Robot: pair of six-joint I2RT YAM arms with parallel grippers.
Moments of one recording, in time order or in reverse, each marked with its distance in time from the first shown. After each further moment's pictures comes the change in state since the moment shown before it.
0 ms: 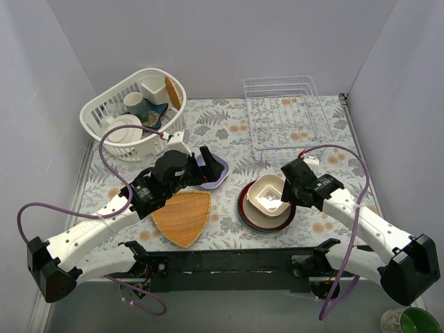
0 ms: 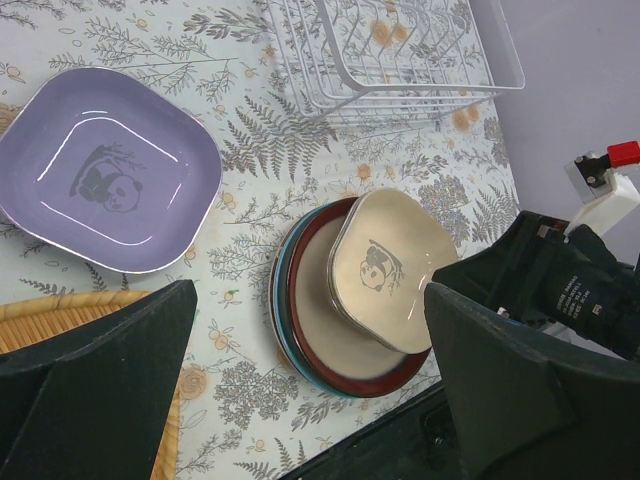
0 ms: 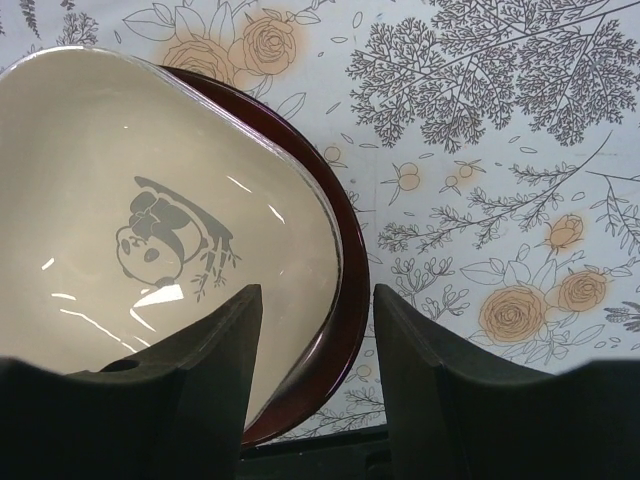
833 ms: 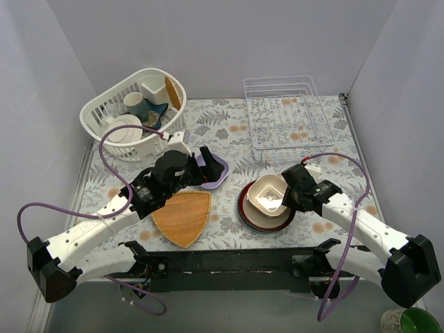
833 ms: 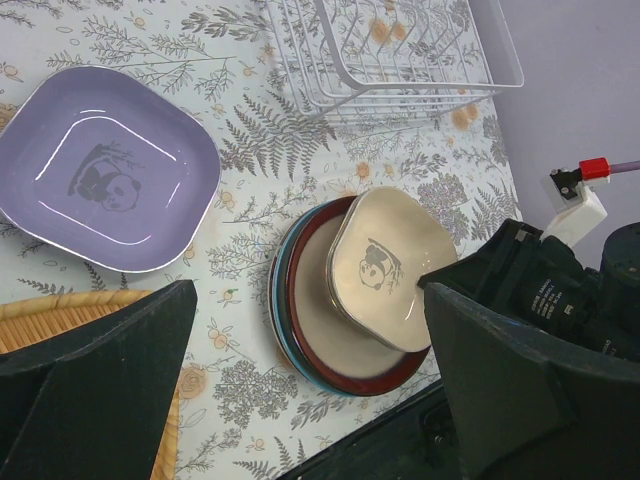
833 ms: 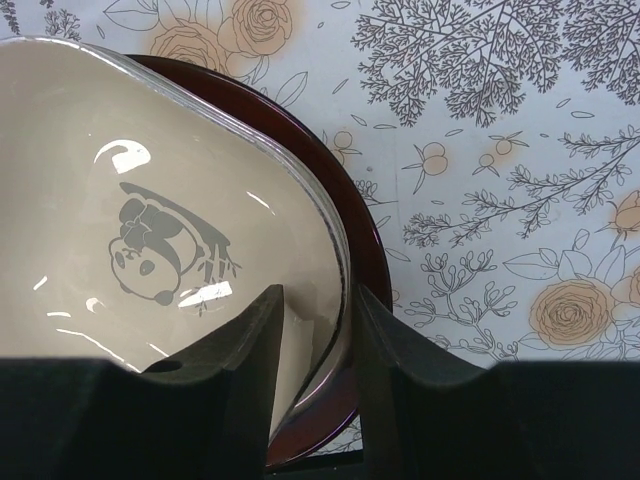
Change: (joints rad) left arm 0.000 0.000 0.000 0.000 0.004 0.001; right arm -0.009 -0.020 -0.101 0.084 -0.038 0.123
